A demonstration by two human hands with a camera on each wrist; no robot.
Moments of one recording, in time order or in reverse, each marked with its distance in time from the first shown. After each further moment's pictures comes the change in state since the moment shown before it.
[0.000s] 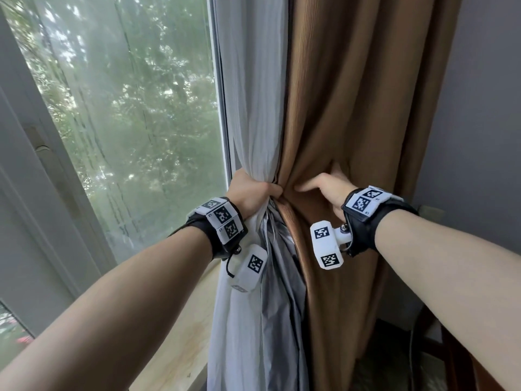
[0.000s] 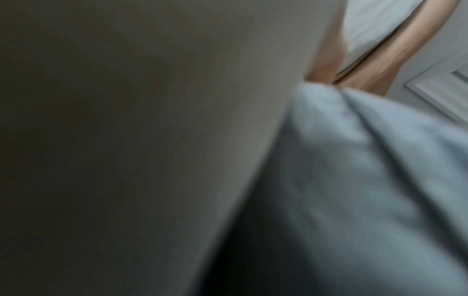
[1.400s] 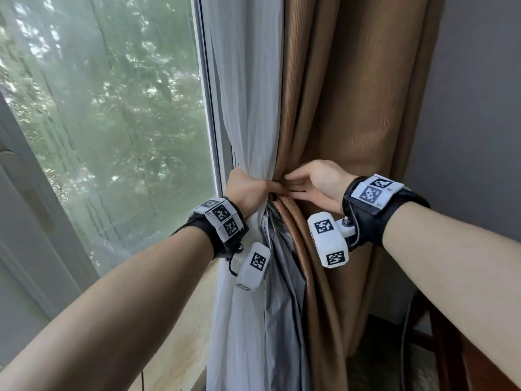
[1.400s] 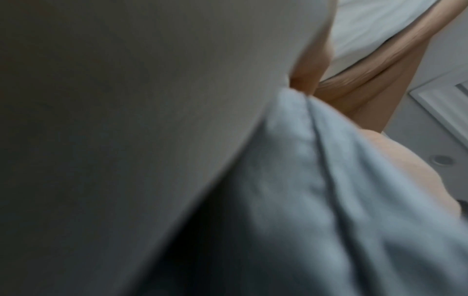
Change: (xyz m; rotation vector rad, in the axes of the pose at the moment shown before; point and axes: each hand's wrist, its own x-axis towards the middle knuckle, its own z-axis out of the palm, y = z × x) left_hand 0.023 -0.006 0.020 -0.198 -0.024 0.010; right_hand -0.081 -0.070 0.010 0.274 -0.291 0.030
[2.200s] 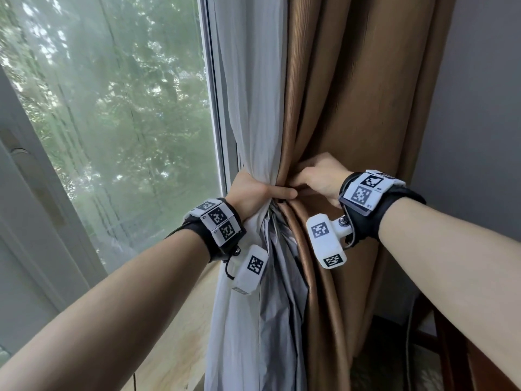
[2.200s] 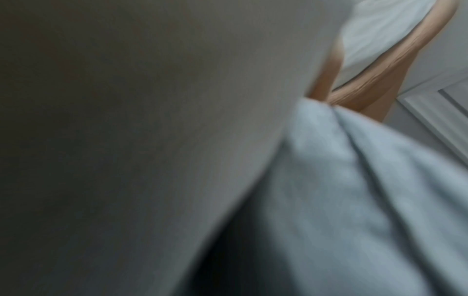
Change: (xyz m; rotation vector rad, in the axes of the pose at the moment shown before) left_hand -0.005 0.000 -0.012 -0.023 -0.124 0.026; right_hand 0.001 -0.002 0.005 -0.472 0.130 -0.157
